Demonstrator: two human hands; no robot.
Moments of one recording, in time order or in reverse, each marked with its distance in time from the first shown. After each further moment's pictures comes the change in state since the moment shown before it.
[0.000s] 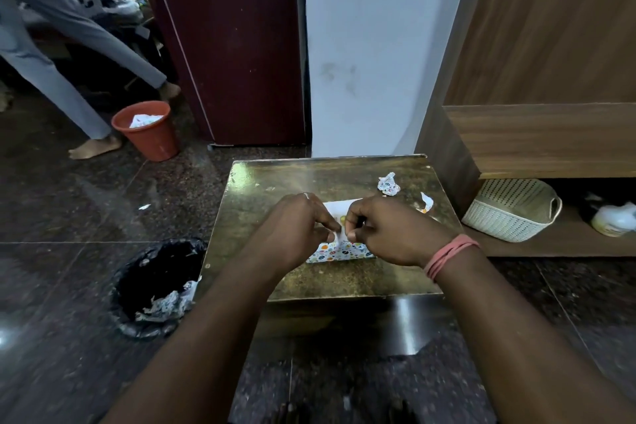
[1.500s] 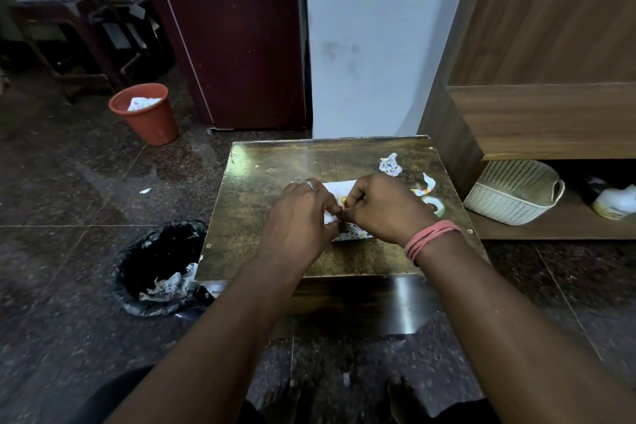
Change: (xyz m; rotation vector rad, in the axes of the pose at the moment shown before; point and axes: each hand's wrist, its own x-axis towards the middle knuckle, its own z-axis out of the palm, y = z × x) left_hand -0.020 0.014 0.028 0.177 0.231 -0.081; right_hand 0.010 -0.009 0.016 0.086 0.149 0.217
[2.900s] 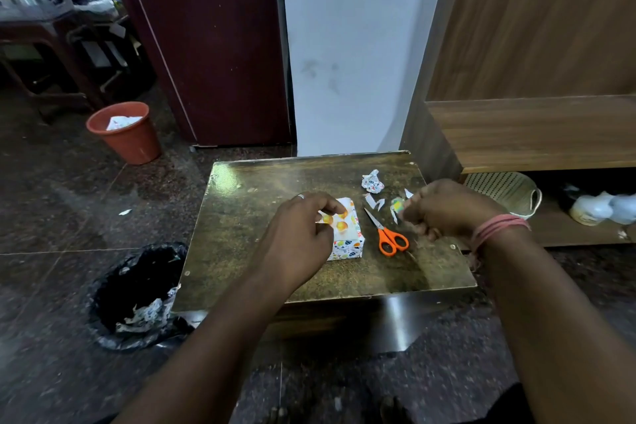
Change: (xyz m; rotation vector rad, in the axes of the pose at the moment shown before) left_hand 0.007 0.027 -0.013 -0.451 -0.136 -0.117; right_hand 0.005 0.081 -0.069 0.342 -0.087 0.372
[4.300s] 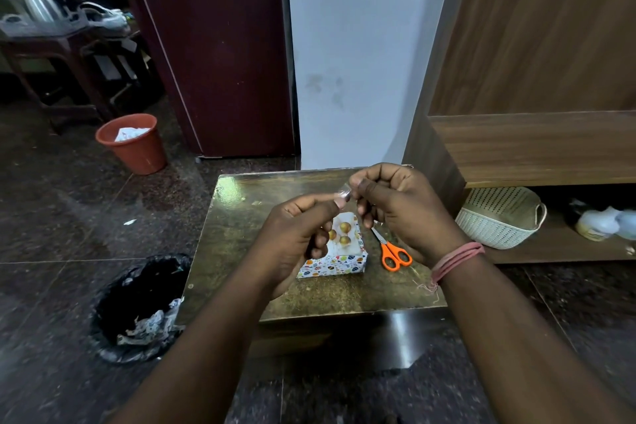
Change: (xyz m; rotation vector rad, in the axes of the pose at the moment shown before) left_hand 0.018 0.000 -0.011 -0.973 -0.115 -0.231; right_hand -0.025 -0.050 0.049 0.701 -0.046 -0.595
